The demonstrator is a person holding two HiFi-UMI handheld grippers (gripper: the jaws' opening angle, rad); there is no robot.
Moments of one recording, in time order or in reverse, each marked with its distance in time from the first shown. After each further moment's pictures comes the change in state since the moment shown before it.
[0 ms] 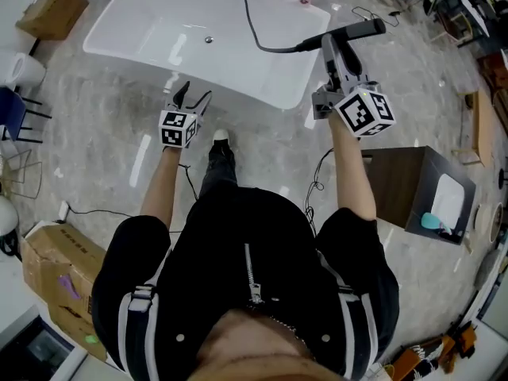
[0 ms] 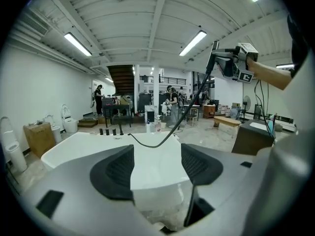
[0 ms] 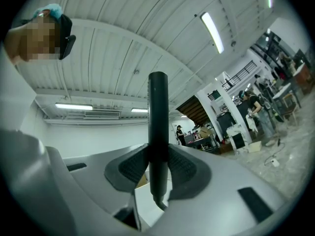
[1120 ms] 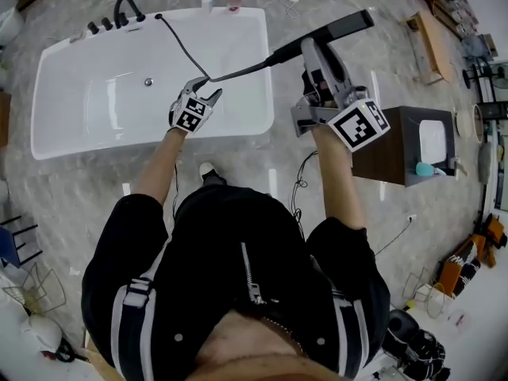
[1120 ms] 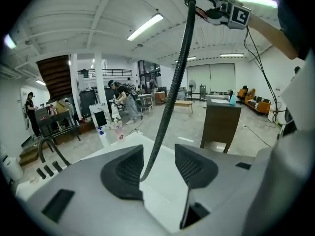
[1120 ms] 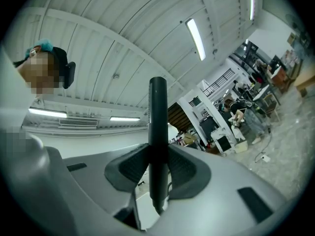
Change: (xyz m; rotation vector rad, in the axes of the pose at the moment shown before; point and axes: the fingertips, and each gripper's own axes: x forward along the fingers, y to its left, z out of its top) left arm 0.297 -0.042 0.031 0.364 0.120 -0.618; right arm 0.111 -0.046 0.050 0.102 -0.125 -0.229
